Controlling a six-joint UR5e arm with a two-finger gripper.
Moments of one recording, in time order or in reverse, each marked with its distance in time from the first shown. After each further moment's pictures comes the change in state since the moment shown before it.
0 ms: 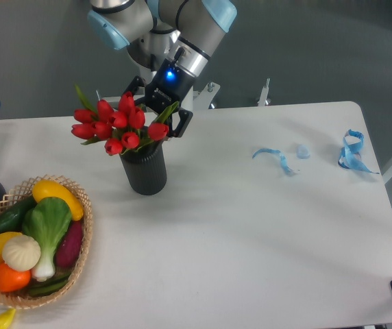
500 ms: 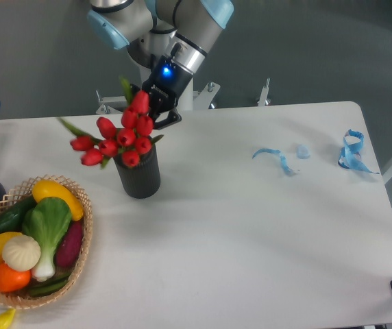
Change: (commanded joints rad) arm 0.006 0.130 -0.058 -0.012 -0.020 -0.012
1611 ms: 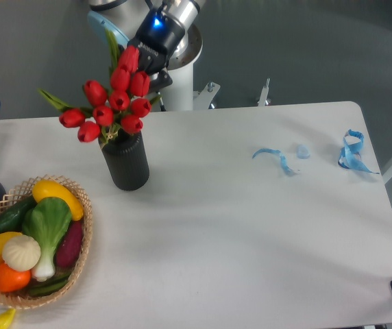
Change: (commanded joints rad) arm 0.014 0.094 0.205 -0.006 -0.121 -0.356
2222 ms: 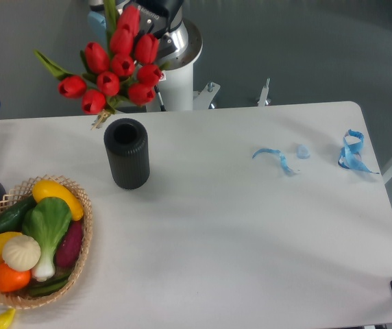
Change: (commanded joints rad) arm 0.087 -0.038 0.120 0.005 0.000 -0.097
